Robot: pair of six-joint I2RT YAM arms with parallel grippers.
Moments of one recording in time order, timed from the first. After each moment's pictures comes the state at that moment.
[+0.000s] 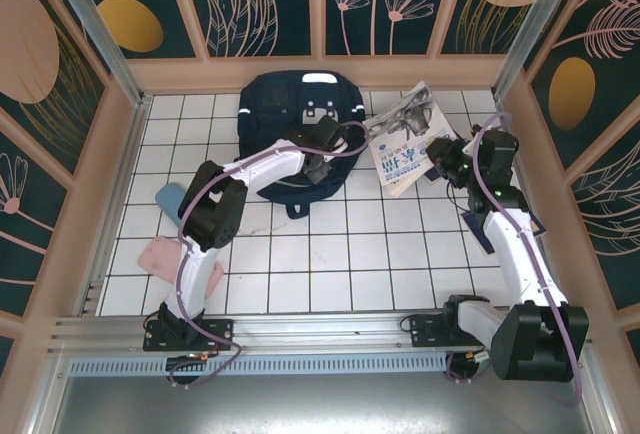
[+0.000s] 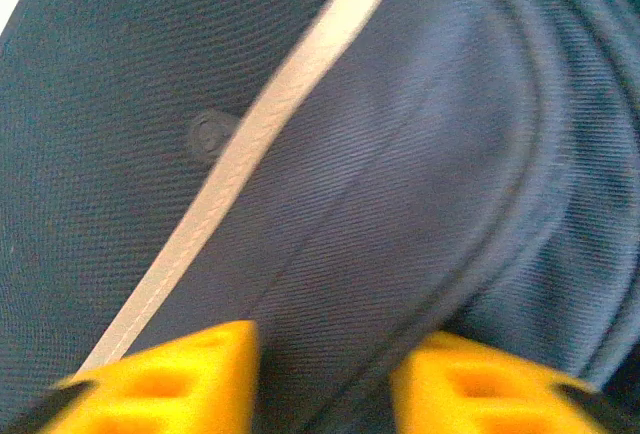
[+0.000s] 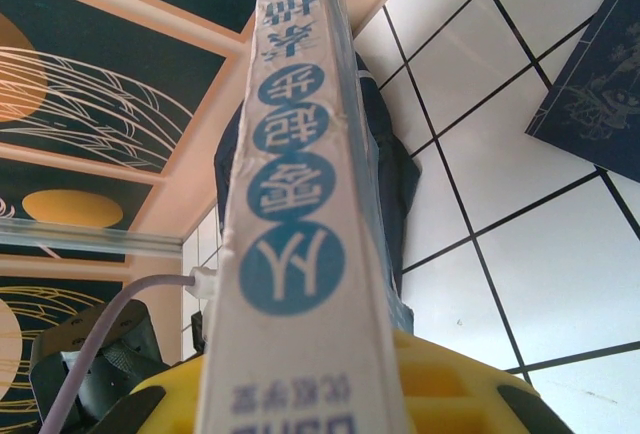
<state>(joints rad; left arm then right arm) -0.68 2.20 1.74 -0.66 -0.31 0.24 -0.03 1.08 0.83 -0.22 -0.47 0.85</state>
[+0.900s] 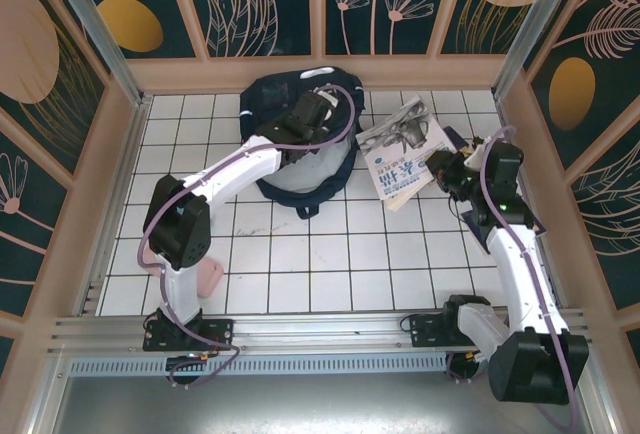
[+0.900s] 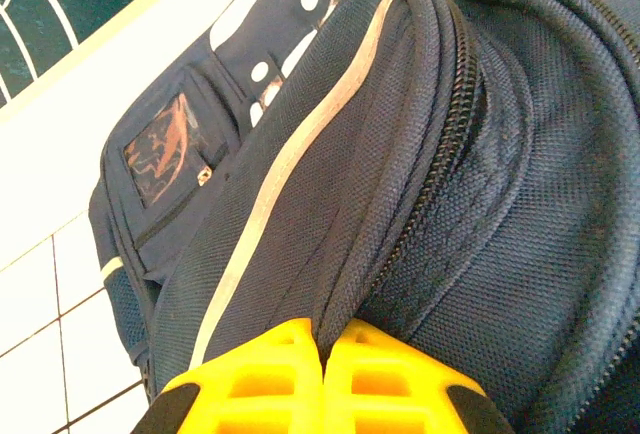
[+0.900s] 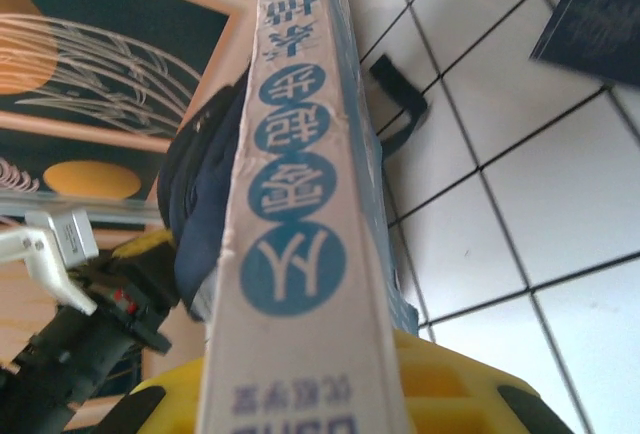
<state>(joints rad) -0.67 1.94 1.66 -0.43 -0.42 0.09 -0.04 0.95 0.78 -0.33 -0.56 0.89</state>
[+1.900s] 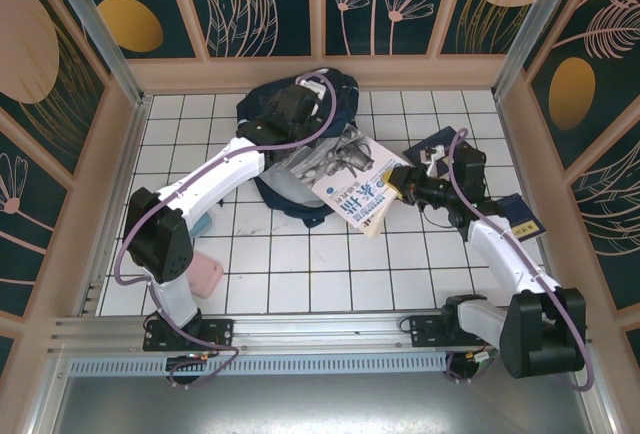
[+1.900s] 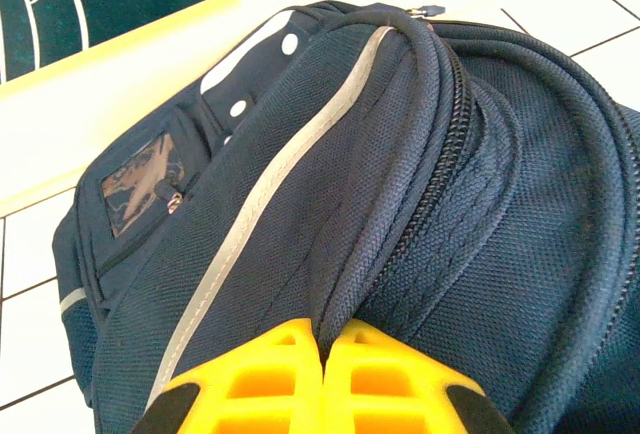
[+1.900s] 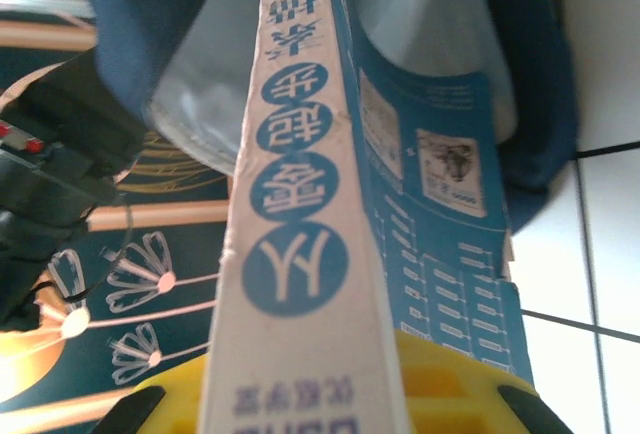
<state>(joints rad) -0.66 1.80 1.62 -0.43 -0.32 -0.07 0.12 1.12 0.66 -0.06 -0.90 0.99</state>
